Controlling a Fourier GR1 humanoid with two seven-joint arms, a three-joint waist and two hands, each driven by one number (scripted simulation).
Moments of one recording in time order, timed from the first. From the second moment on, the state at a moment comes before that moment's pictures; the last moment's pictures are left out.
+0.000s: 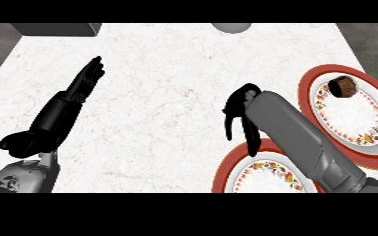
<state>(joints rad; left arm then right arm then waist) -0.16 0.33 -0.08 -1.65 0.05 -0.11 -0.03 -0.85 -0.24 0.65 -0.82 -0.03 1.23 0.71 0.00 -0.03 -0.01</state>
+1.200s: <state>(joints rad) -0.17 0.34 -0.07 -1.67 0.04 -0.13 -0.04 -0.97 -0.81 0.38 -0.51 0.33 0.57 1.12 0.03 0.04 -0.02</state>
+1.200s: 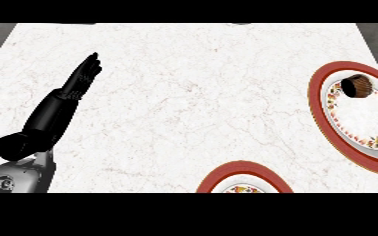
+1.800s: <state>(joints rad) -0.23 0.32 -0.14 -1.69 0.04 -0.17 -0.04 -1.16 -0.99 0.40 -0.31 0.60 0.26 1.25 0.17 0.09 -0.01</state>
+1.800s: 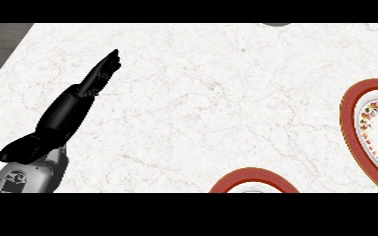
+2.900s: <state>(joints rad) -0.28 0.29 -0.16 -1.65 0.03 -0.16 -0.02 -1.25 -1.04 0.49 0.00 0.81 -0.08 1.24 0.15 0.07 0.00</state>
